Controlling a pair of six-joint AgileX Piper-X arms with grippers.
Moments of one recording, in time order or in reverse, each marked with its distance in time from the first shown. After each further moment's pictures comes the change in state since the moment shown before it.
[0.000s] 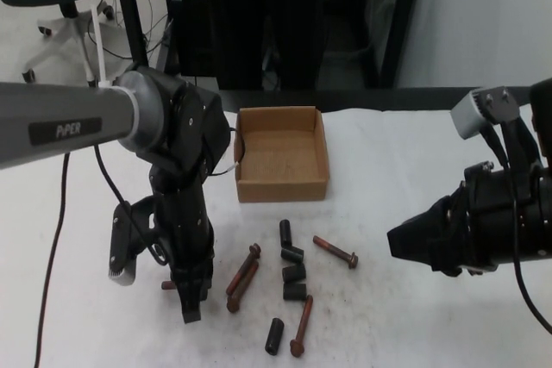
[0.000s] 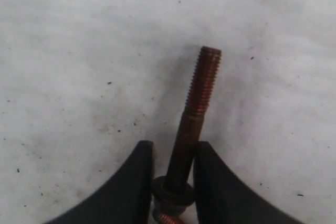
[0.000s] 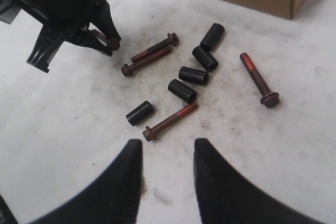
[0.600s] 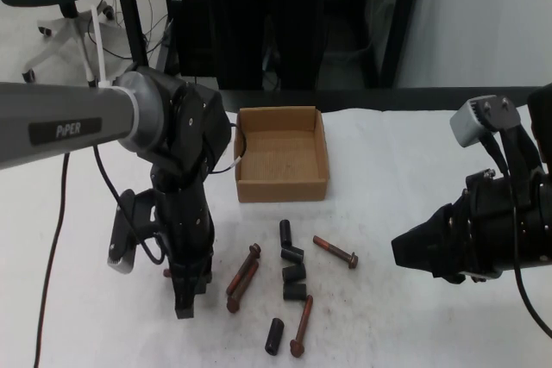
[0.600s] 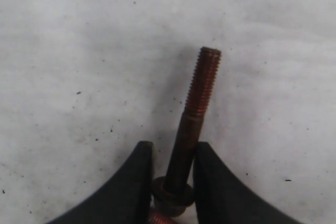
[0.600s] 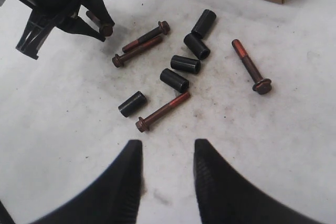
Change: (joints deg) left arm 0.0 0.0 0.0 -1.7 -1.4 7.1; right arm 0.0 0.0 0.0 0.5 1.4 0.0
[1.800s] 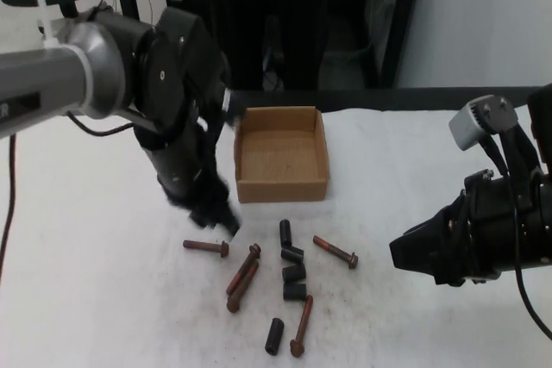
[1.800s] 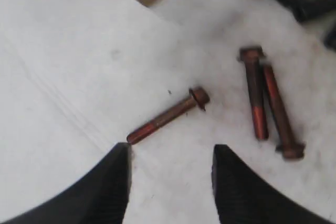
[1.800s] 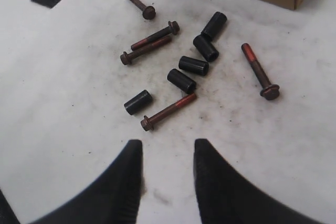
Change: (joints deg) left arm -0.1 -10.3 0.3 -4.5 -2.7 145.6; right arm 0.0 0.0 0.0 0.0 -1.5 -3.7
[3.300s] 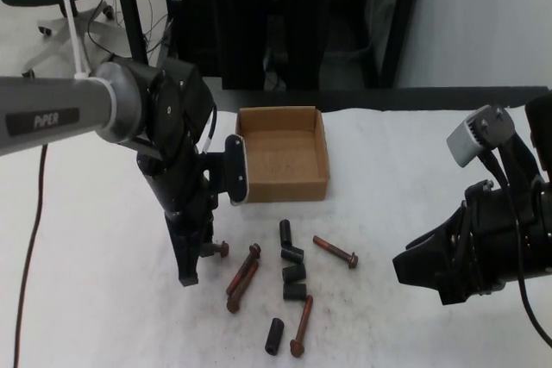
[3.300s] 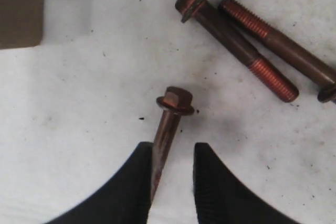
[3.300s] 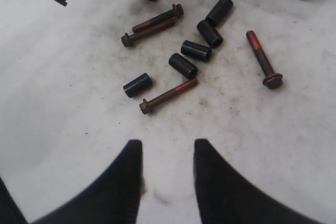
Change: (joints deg) left arm 3.8 9.4 0.1 -5.5 8.4 36.7; right arm 0.0 0.0 0.0 3.0 -0.2 -3.9
